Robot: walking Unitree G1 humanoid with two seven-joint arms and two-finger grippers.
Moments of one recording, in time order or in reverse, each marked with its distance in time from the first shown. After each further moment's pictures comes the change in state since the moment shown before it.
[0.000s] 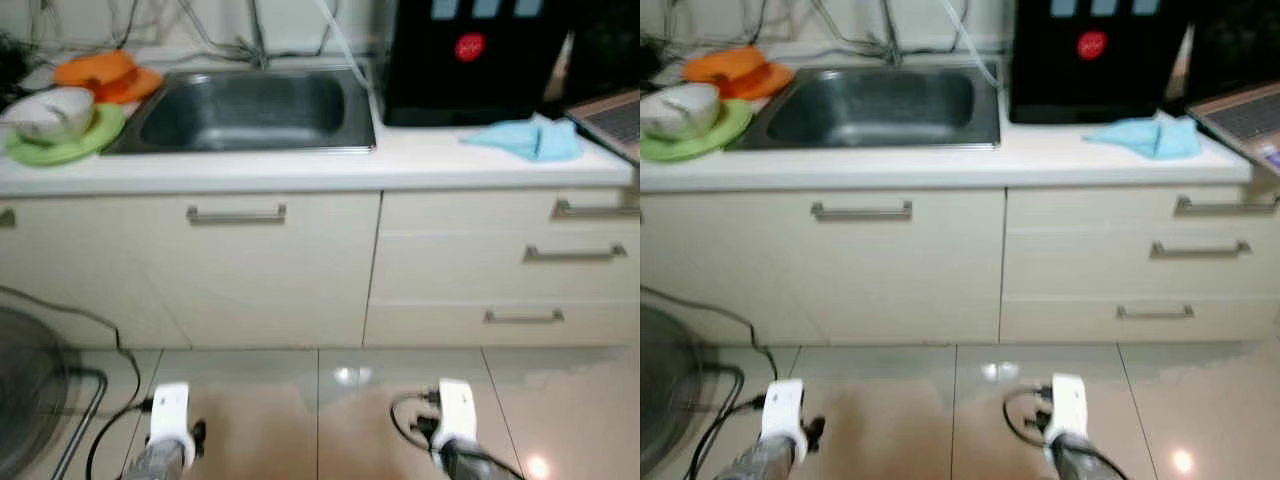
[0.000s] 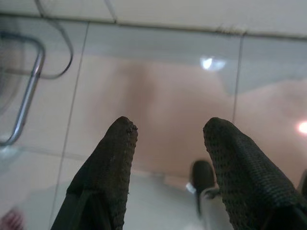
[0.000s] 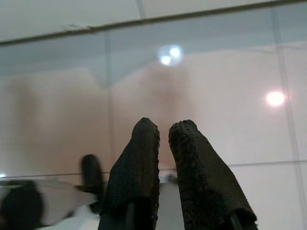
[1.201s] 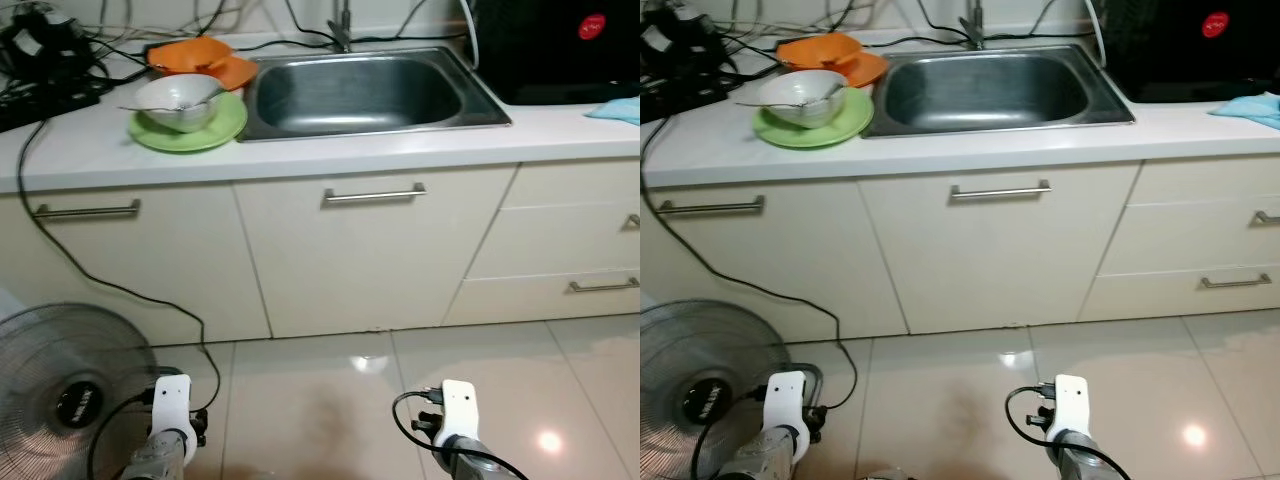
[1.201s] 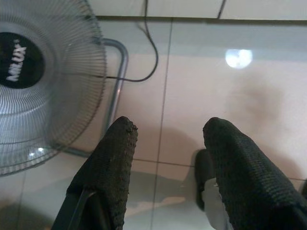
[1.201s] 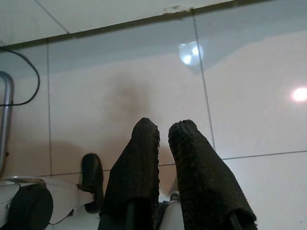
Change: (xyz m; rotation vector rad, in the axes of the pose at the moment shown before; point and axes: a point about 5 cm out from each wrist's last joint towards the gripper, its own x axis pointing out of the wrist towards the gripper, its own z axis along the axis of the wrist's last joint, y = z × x) left arm -0.002 0.016 -0.005 -0.002 -0.004 0.039; right arm 0.004 0.017 0.010 0.001 -0.038 0.042
